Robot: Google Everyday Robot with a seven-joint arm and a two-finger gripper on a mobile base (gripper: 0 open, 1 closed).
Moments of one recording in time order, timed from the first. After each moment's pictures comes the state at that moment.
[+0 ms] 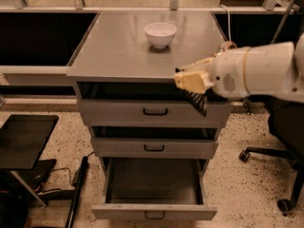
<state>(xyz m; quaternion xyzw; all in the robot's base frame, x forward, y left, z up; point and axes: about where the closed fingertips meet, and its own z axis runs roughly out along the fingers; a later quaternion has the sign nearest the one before) 0.525 -0.086 0.948 -0.37 0.77 0.23 0.48</state>
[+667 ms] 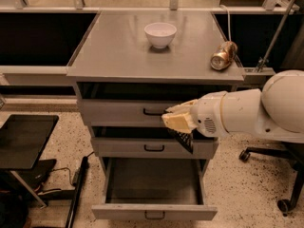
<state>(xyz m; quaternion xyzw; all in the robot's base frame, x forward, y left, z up) 0.486 -0.061 0.855 -0.38 0.79 0.24 0.41</state>
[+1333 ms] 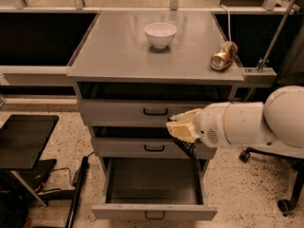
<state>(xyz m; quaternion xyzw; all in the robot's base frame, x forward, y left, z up) 0.479 -0.068 0.836 -0.37 0.80 0.23 0.42</state>
